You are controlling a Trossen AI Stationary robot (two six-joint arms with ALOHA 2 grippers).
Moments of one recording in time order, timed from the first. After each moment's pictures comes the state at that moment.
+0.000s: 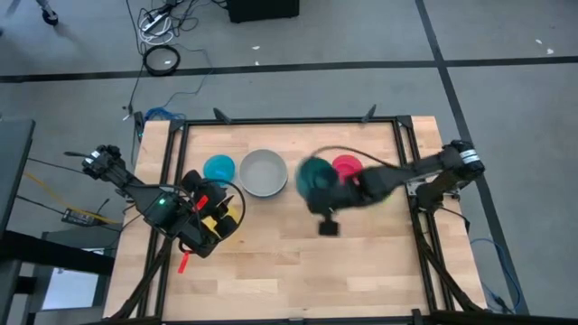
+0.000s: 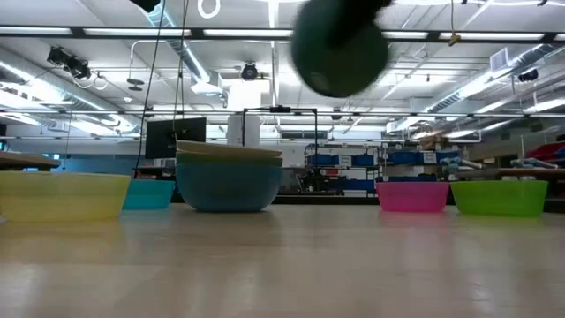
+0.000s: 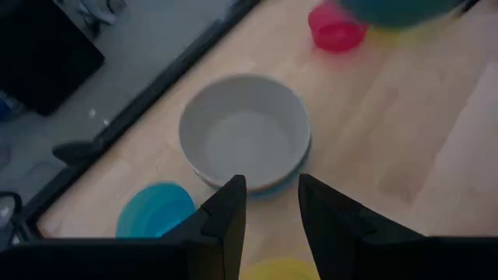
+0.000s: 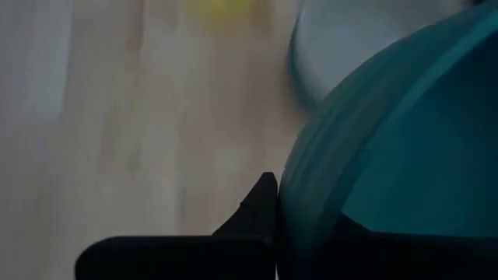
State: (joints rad) left arm -0.61 1.37 1.40 -1.43 -0.91 -1.16; right arm 0.24 1.62 1.51 -0.89 0.30 0.18
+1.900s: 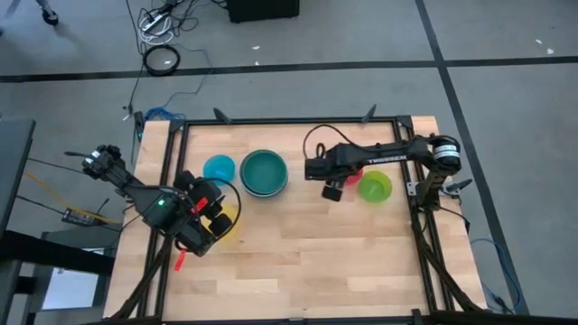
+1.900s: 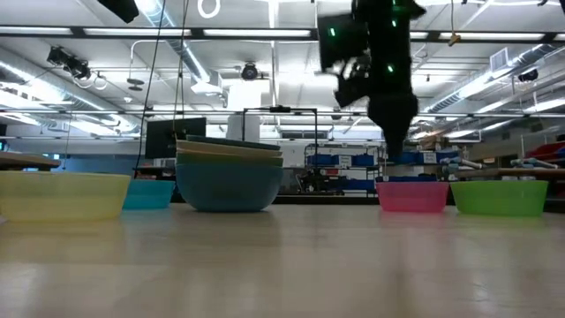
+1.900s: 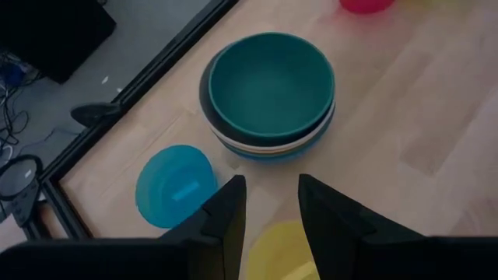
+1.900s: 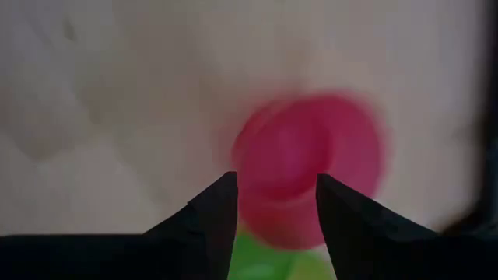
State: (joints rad) left arm -0.62 1.37 1.40 -1.57 -0.81 -1.29; right arm -0.09 1.78 1.37 -1.19 0.35 0.27
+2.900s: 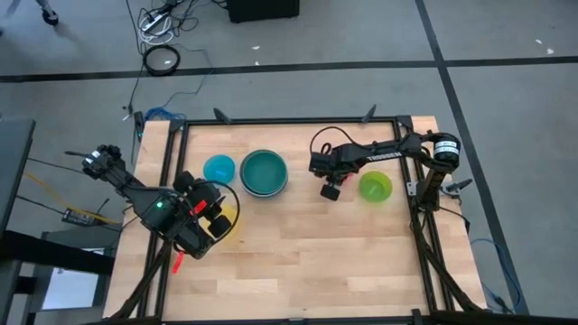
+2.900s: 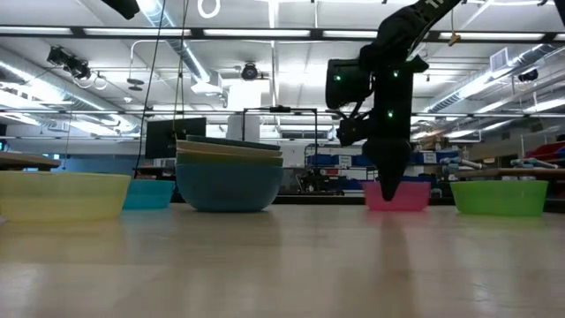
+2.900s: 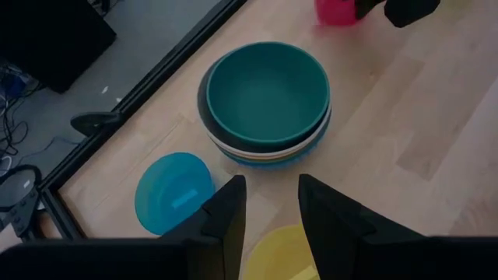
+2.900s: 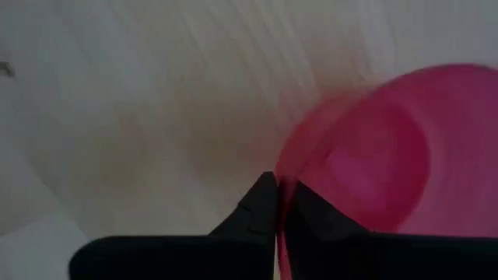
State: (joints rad) left arm -0.64 1.37 1.40 -1.57 -0.84 -1.29; right arm -0.22 1.78 1.11 -0.79 0.21 0.18
